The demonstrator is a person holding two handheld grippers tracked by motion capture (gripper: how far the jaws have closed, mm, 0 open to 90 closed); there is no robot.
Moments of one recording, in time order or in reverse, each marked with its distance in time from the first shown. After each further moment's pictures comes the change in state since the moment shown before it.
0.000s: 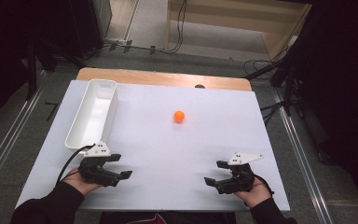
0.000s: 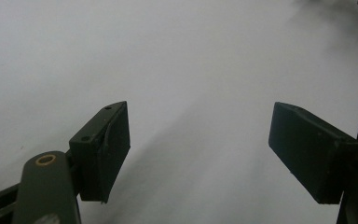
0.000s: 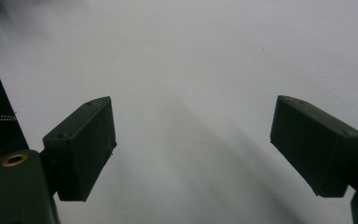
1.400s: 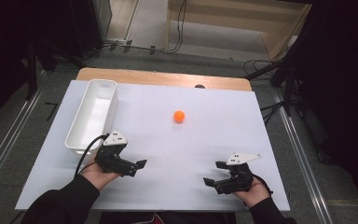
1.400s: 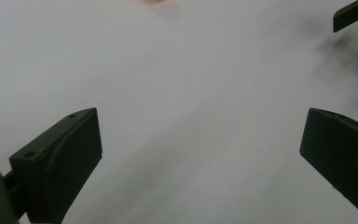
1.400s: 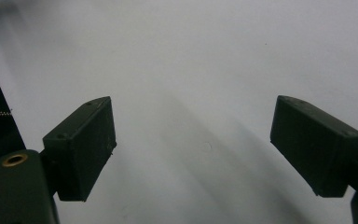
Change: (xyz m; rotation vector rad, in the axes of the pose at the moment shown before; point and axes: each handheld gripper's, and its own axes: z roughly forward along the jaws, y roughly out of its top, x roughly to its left) left arm -0.018 0.046 0.023 -0.030 0.100 -0.036; right arm 0.001 -0.001 0.003 0.023 0.002 -0.002
